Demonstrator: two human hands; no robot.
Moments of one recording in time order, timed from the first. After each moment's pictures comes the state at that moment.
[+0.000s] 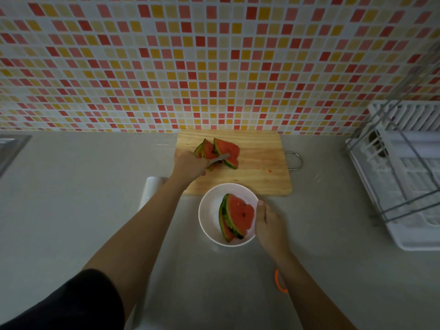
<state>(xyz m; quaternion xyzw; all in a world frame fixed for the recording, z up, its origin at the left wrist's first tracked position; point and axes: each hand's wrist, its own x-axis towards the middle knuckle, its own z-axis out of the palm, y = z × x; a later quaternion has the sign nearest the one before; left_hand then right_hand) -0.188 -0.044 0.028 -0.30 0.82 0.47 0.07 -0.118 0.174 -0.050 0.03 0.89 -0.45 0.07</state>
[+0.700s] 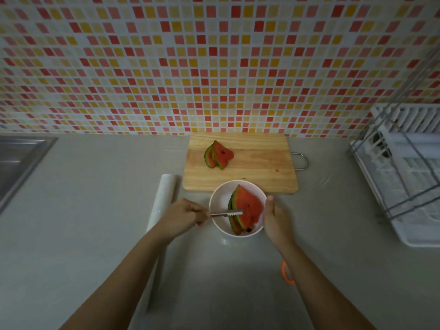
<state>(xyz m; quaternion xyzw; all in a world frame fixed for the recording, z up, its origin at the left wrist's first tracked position) -0.047 -0.049 0.036 -0.16 0.84 0.50 0.15 -0.116 0.170 -0.043 0.06 0.88 -0.46 0.08</state>
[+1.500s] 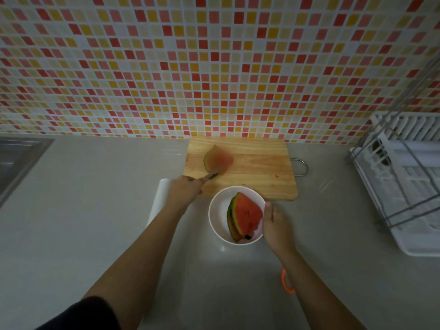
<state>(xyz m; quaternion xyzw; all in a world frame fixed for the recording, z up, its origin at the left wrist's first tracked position) -0.124 -0.059 0.021 -0.34 0.79 0.51 0.05 -0.119 0.170 -0.042 0.04 0.90 -0.44 0.05</state>
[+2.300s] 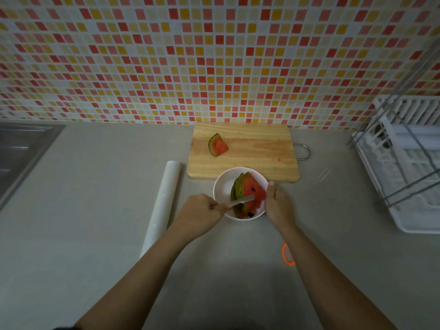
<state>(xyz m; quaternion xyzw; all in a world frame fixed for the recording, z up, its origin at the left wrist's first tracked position) -0.020 -0.003 0.064 -0.15 0.92 0.33 0.12 -0.116 0.168 -0.041 0.06 0.89 -0.44 0.06</state>
